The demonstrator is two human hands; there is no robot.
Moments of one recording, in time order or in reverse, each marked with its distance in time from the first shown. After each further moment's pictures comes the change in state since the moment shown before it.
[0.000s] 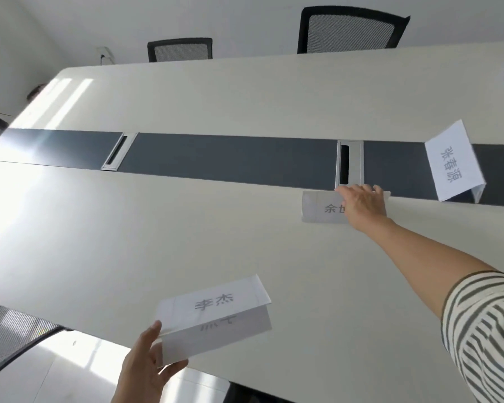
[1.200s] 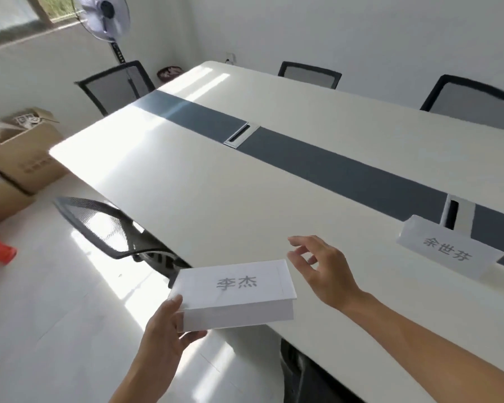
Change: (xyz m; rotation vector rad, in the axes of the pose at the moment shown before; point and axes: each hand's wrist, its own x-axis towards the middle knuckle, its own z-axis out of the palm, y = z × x) left_hand -0.048 -0.024 -0.199 -0.320 -0.024 0.190; right_hand -0.222 -0.314 -0.106 0.840 -0.047 -0.593
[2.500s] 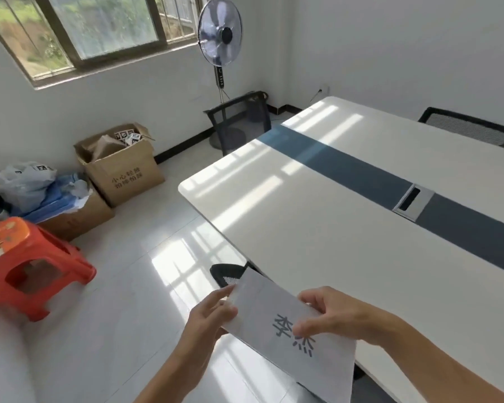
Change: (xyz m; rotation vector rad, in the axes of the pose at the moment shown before) left_hand 0.292 0.311 -0.381 0.166 -0.133 0.154; right_hand 0.338 -0.314 0.383 0.364 -0.897 0.348
